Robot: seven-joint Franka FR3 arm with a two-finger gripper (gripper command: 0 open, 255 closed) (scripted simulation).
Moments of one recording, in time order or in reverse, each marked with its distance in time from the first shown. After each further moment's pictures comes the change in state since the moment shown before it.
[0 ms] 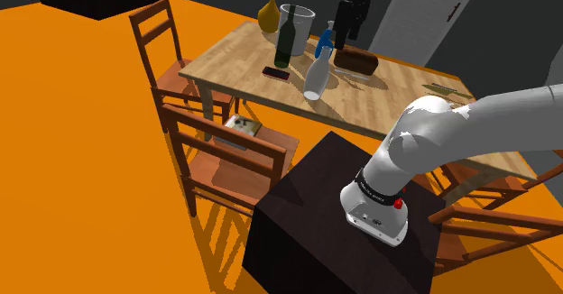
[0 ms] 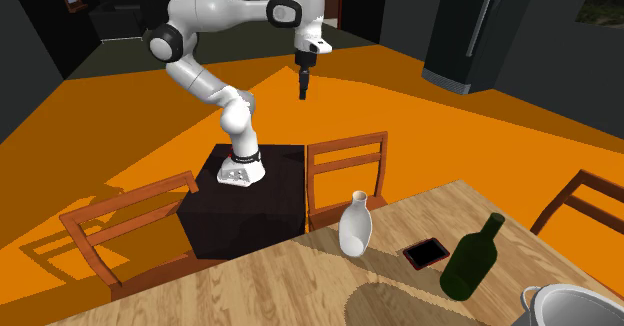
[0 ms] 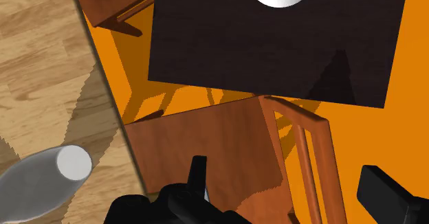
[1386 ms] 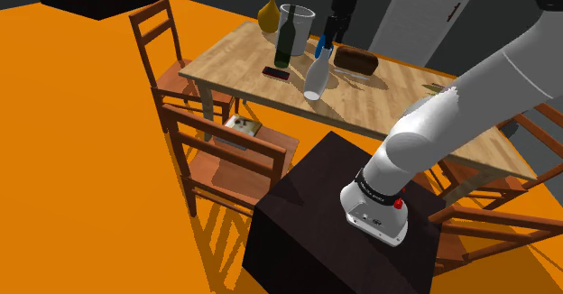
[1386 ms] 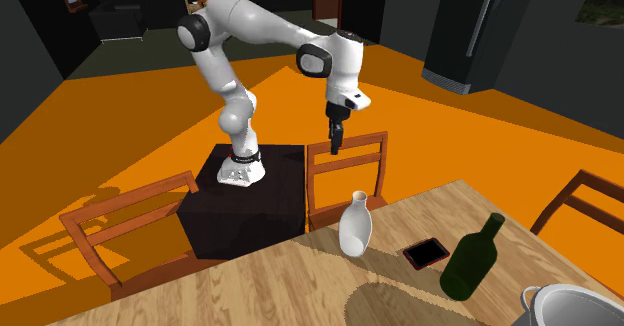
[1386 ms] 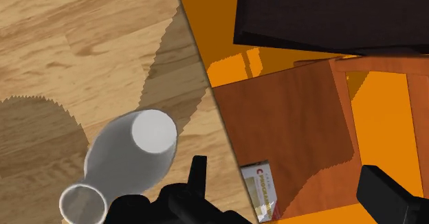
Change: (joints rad) arm -0.065 0.491 -0.385 0.158 -0.099 0.405 -0.356
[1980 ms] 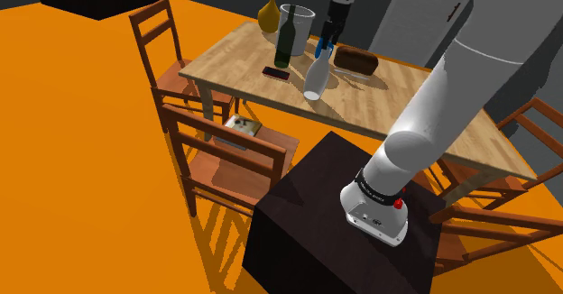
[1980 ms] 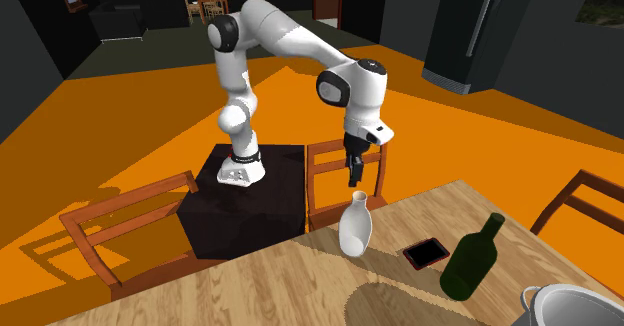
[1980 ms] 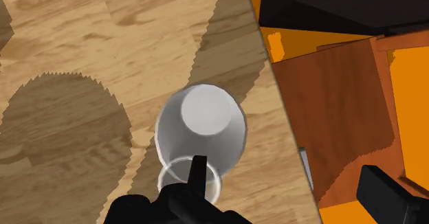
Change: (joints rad) arm -0.030 0.356 -0.136 0.229 0.169 0.114 -0.230
